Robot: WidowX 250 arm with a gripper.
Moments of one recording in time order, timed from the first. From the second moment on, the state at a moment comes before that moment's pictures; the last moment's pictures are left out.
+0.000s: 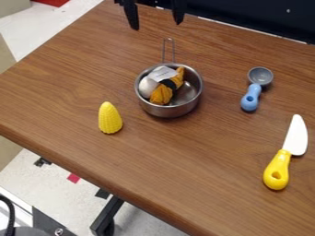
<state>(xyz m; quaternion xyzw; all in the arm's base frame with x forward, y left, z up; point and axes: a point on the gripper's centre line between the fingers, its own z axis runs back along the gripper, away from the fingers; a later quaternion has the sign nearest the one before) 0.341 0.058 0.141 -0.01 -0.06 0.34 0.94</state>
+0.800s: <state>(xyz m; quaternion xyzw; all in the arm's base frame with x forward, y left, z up) 0.342 0.013 0.125 -0.03 -0.03 0.23 0.97</state>
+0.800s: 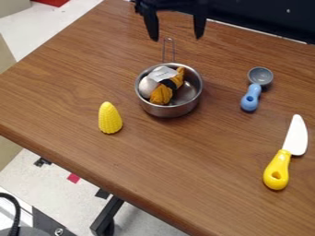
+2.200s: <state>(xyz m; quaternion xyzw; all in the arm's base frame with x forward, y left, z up) 0.270 -0.137 0.068 -0.04 -0.06 0.04 1.00</state>
